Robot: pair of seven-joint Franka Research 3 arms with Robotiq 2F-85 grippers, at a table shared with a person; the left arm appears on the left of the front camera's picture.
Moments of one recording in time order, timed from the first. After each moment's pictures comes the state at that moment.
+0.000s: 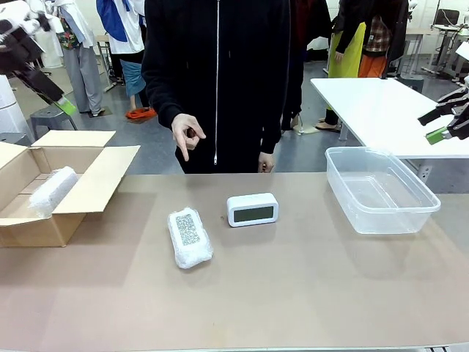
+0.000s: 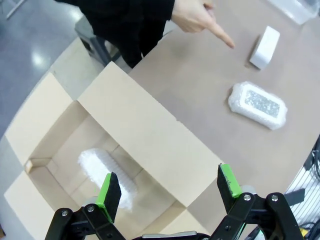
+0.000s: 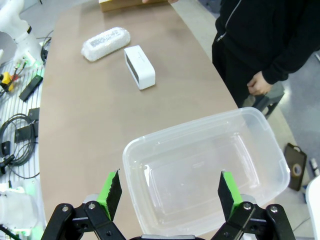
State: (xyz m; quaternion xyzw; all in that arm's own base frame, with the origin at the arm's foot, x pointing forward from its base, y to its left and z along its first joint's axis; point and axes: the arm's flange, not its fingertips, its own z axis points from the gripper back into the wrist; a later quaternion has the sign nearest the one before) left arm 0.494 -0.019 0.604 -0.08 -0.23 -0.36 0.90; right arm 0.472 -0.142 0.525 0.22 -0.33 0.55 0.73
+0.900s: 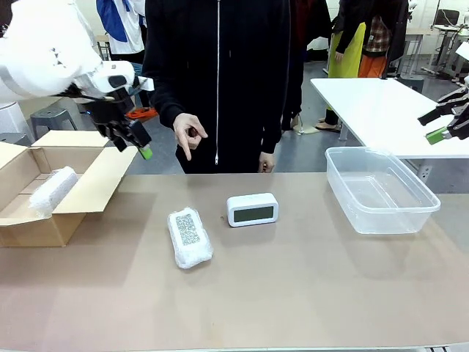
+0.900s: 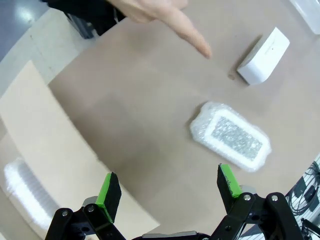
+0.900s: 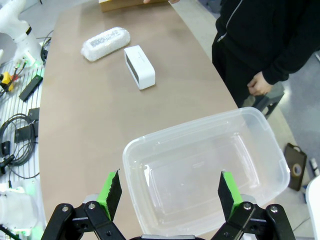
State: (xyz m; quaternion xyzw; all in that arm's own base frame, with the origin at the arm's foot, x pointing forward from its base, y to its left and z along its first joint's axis) left arm 0.507 -0.175 0.501 -0.08 -0.15 -0.29 0.94; right arm 0.472 -0.142 0.525 0.22 -0.33 0.55 0.73
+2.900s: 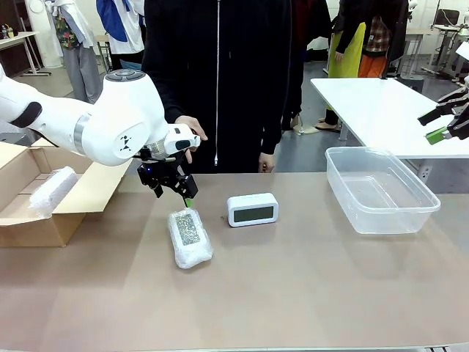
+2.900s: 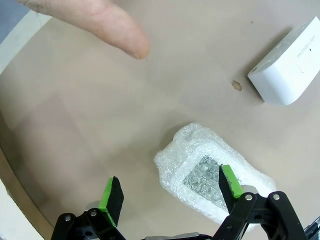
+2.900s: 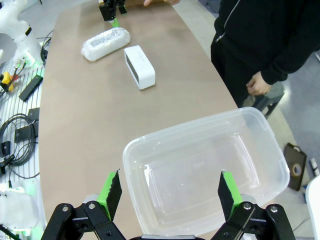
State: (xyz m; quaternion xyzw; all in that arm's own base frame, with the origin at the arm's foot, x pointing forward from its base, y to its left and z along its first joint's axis) left arm 0.488 -0.272 0.383 -0.02 -0.12 -0.23 0.97; right arm 0.472 -0.143 0.525 0.22 -0.33 0.55 0.73
